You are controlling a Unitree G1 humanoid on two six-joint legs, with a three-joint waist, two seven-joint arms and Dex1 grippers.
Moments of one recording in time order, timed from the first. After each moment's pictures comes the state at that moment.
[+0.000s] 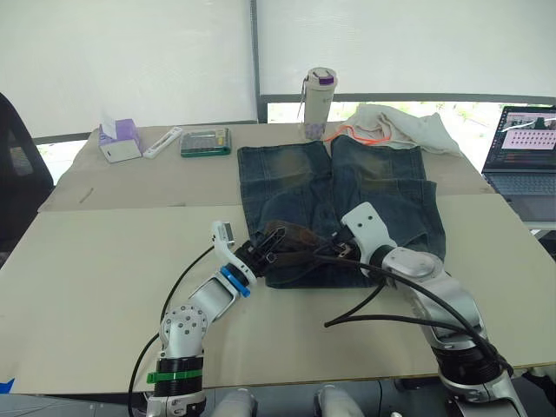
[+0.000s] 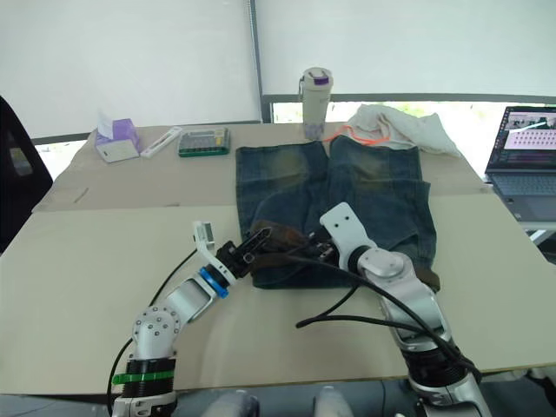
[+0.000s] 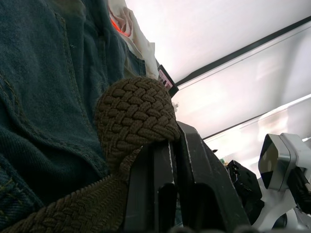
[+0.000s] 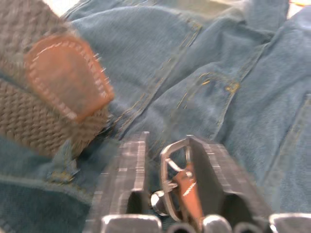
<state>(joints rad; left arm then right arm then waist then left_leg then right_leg) -0.27 -0.02 0.16 -0.12 -1.06 0.77 -0.23 -0.41 -0.43 0.14 -0.45 0.06 1.04 0.39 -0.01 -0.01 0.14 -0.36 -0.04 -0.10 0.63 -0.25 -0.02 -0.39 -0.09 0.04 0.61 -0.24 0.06</state>
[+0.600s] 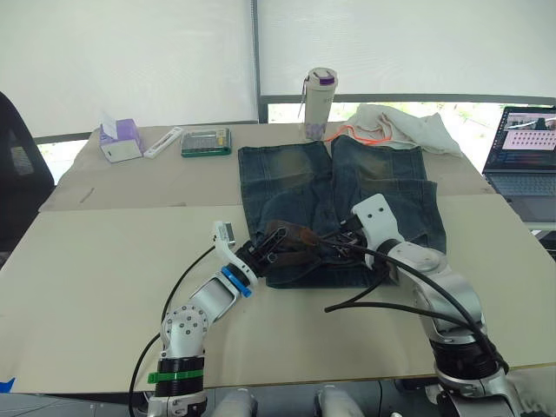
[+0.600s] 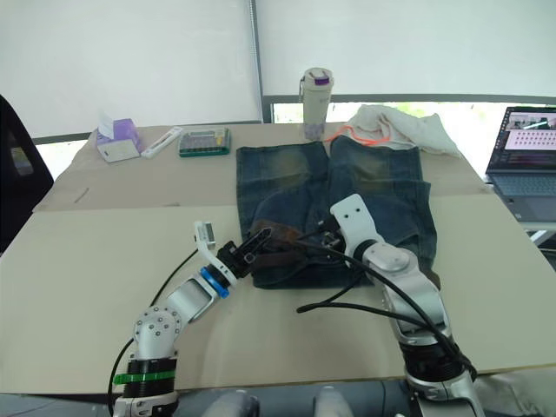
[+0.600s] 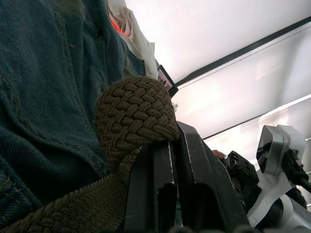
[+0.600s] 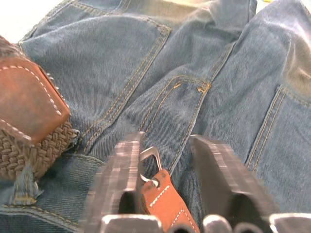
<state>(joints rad) -0.27 -0.02 0.16 -0.12 -1.06 0.77 -0.23 -0.43 -0.40 0.08 -0.45 0.08 1.08 0.35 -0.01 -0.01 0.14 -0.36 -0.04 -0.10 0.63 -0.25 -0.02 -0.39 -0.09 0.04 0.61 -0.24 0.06</state>
